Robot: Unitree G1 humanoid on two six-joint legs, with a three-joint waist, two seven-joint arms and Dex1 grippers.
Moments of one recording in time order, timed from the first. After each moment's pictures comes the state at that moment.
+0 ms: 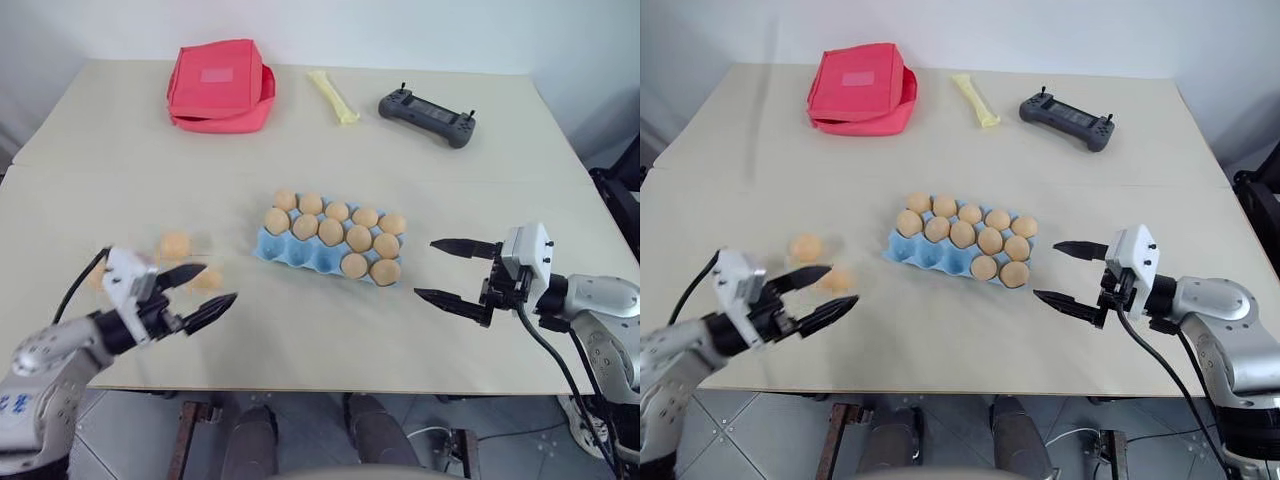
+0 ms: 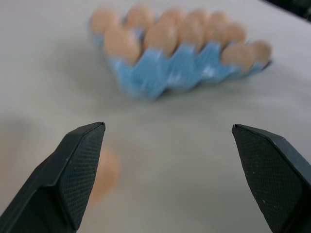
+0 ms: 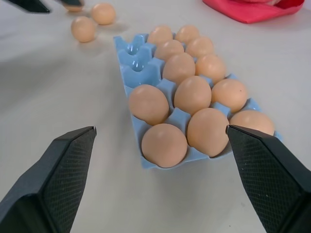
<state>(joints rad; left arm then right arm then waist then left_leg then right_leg) 0.16 0.62 0.48 -0.50 -0.59 0.70 -0.78 -0.14 -0.78 -0.17 -0.26 0.55 0.33 1.07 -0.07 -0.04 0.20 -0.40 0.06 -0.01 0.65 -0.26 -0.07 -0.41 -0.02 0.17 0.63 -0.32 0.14</state>
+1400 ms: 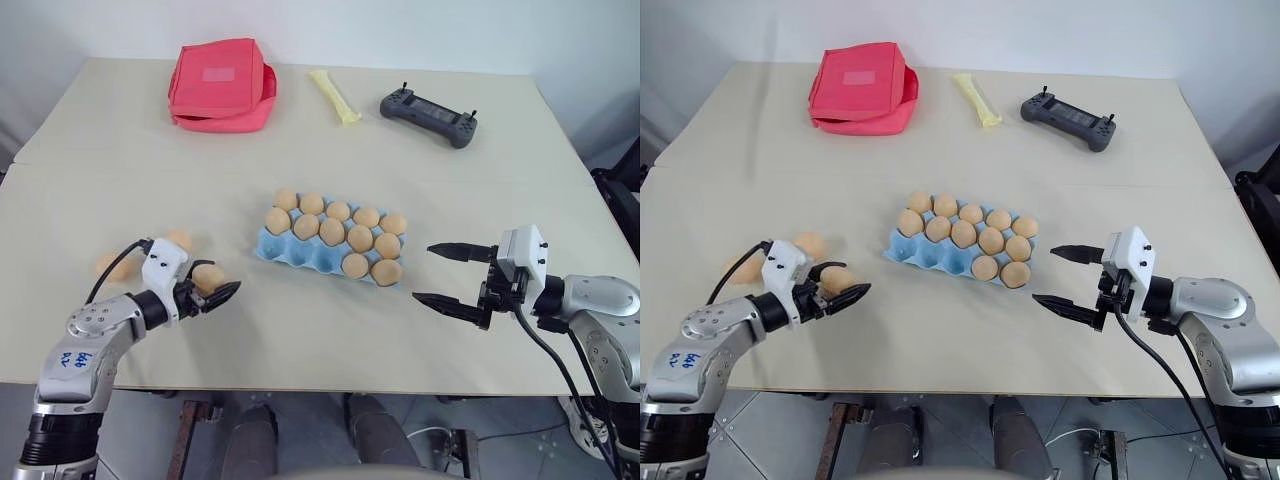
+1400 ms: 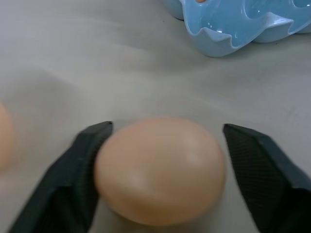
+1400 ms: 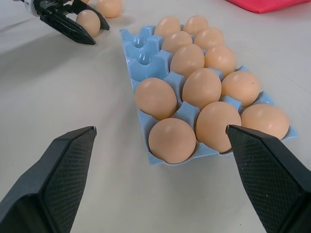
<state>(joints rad) -0.09 0.65 0.18 -0.22 -0.38 0.59 -0.63 -0.14 -0.79 -0.16 -0.27 0.55 0.35 1.08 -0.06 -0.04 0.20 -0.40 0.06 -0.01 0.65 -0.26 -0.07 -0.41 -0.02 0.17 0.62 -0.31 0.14</state>
